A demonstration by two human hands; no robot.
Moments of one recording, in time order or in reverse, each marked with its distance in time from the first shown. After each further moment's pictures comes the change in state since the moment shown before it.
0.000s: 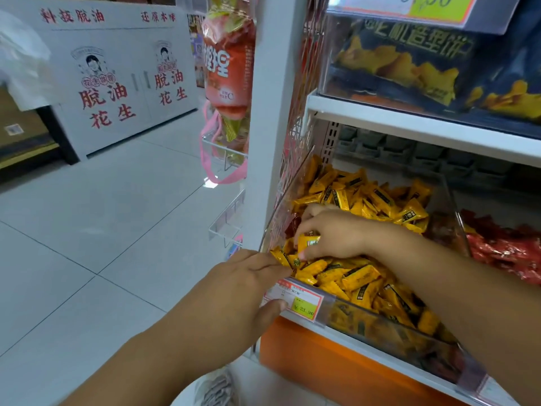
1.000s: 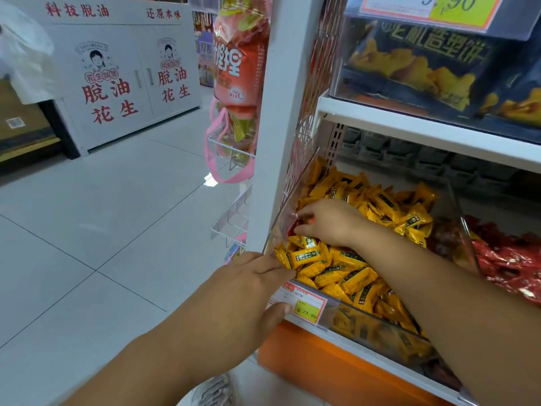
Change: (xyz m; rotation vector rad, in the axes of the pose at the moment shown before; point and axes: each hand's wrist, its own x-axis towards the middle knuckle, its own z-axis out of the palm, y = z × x) left_hand -0.001 -0.002 0.003 0.025 0.040 0.001; right_hand 0.019 -0.006 -0.003 0.049 0.214 0.209
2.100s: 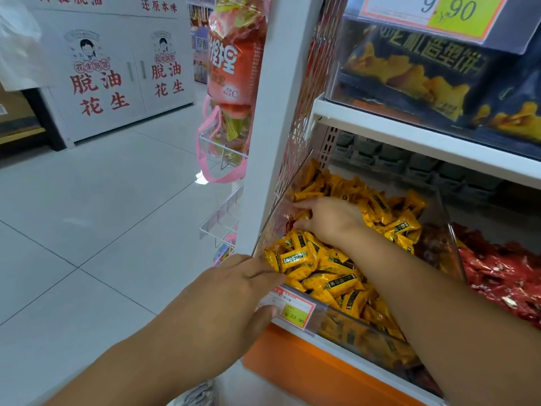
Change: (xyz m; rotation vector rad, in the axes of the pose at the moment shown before) left_hand -0.002 -0.004 0.007 -0.019 -0.002 0.002; right_hand 0.007 0.011 -0.003 -0.053 0.036 0.098
